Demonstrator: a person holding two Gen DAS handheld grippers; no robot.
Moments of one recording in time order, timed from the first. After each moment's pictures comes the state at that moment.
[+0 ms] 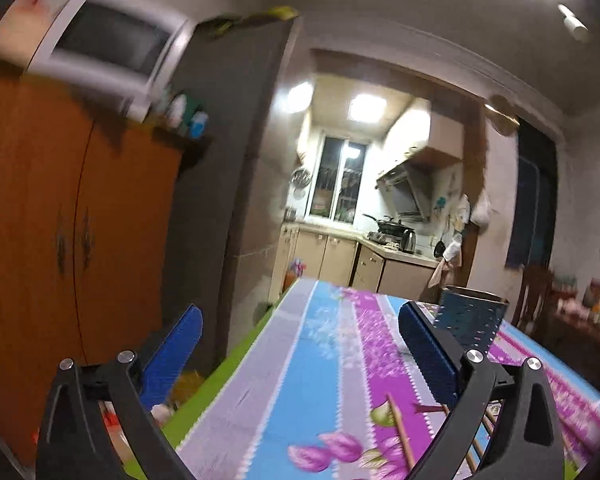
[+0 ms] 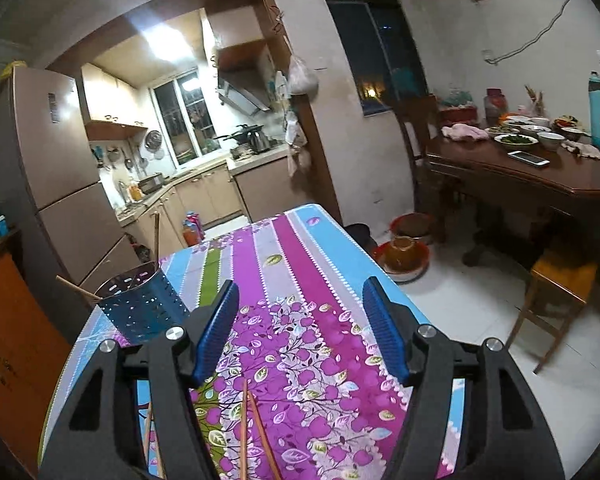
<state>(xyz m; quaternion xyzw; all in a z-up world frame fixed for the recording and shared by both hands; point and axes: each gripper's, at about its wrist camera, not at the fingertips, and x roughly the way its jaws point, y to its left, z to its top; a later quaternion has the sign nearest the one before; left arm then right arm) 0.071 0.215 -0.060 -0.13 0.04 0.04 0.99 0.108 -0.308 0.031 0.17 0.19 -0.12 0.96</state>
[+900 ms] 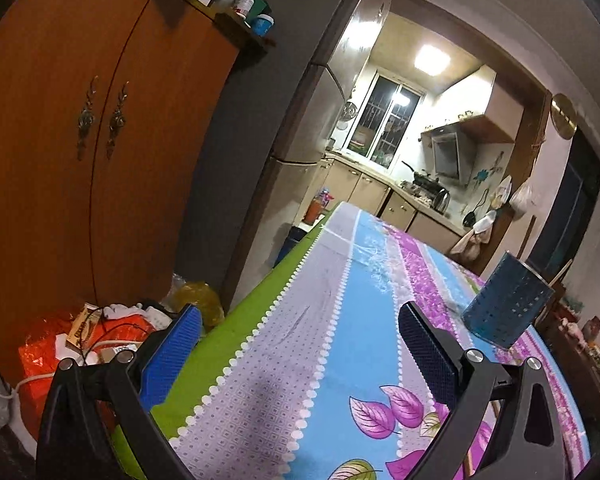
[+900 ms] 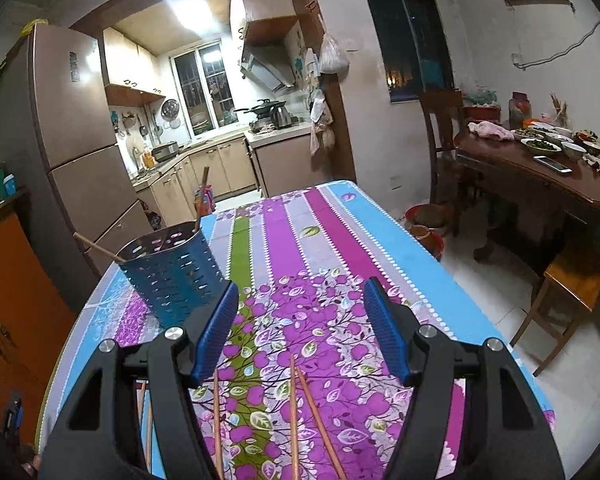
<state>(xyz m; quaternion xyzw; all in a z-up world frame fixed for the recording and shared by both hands) 0.115 0.266 -0.116 -0.21 0.17 0.07 0.96 0.130 -0.246 0.024 0.14 0.23 -0.09 0.96</state>
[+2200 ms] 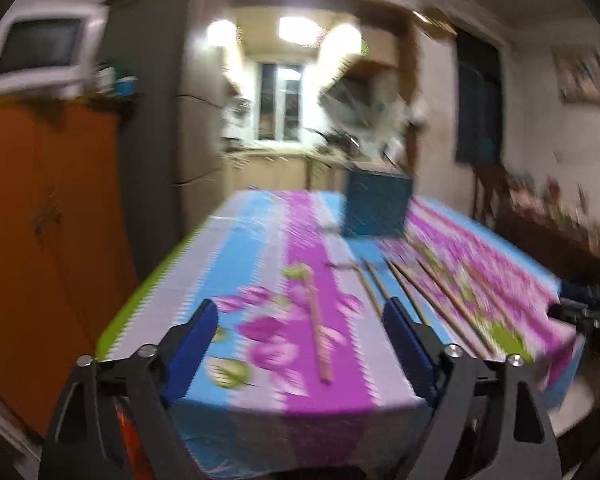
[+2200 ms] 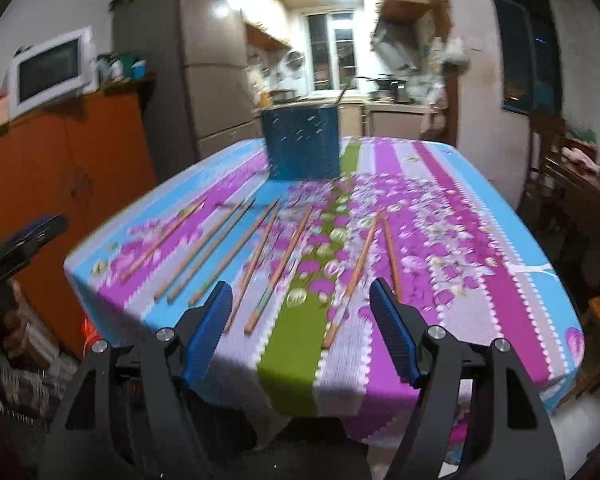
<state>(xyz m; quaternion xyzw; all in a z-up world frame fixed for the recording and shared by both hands) -0.025 0.089 -0.084 0.02 0.19 -0.06 0.98 -0.020 -0.187 -0.067 0.01 0.26 0.13 0.96</state>
